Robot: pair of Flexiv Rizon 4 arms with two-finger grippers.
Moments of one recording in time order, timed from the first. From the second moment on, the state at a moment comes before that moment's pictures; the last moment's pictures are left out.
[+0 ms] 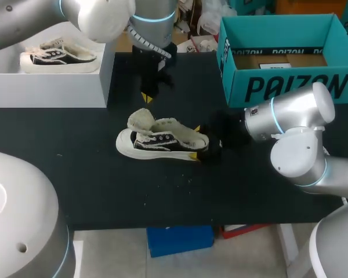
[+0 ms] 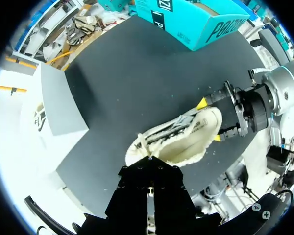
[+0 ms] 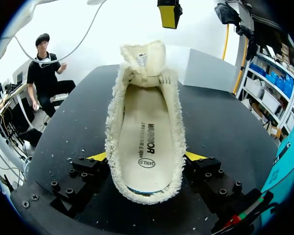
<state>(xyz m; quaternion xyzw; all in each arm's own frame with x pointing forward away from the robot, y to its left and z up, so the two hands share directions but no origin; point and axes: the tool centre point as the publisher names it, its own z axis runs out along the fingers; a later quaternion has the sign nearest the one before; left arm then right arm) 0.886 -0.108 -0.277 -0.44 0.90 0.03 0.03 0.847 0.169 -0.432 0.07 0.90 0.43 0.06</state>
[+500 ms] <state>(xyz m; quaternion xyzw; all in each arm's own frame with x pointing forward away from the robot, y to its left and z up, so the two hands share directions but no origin) 0.866 -0.134 -0.260 -0.25 0.97 -0.03 -0.03 0.847 0.169 -0.432 0.07 0.90 0.43 0.06</state>
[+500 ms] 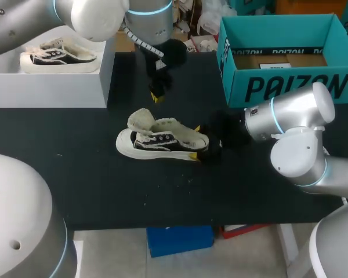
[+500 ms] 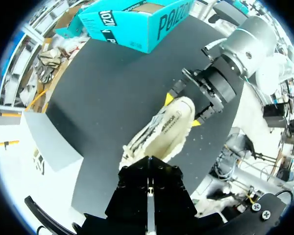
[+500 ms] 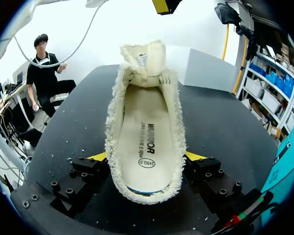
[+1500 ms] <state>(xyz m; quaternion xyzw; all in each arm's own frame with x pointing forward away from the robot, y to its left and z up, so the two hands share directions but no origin) 0.869 -0.145 -0.309 0.02 0.99 -0.08 -0.11 0.847 0.169 -0.432 0.07 0.90 0.43 0.06</state>
